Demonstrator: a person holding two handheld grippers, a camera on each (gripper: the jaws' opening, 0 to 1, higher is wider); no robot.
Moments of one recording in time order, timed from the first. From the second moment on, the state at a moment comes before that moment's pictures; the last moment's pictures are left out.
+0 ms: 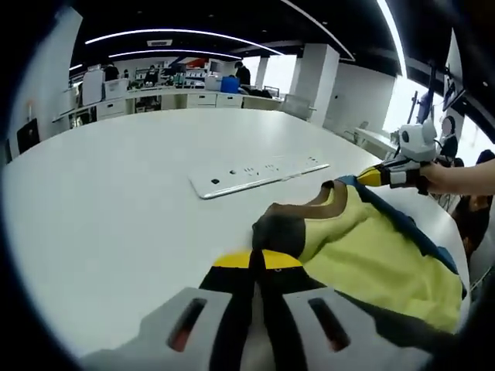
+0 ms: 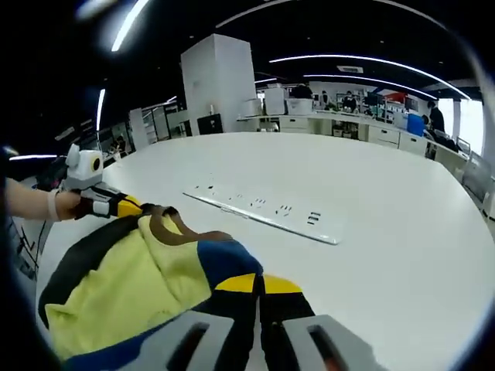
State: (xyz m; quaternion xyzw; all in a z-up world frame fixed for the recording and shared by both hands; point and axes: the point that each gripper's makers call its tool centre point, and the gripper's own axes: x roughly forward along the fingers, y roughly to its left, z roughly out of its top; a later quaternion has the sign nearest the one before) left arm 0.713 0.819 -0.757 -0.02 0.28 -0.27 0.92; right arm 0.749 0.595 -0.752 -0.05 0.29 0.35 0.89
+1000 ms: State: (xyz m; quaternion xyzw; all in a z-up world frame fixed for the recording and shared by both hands) left arm 0.679 0.783 -0.736 -0.02 0.26 -0.36 0.89; right arm 0.724 0.605 -0.743 0.01 0.27 0.39 0.88
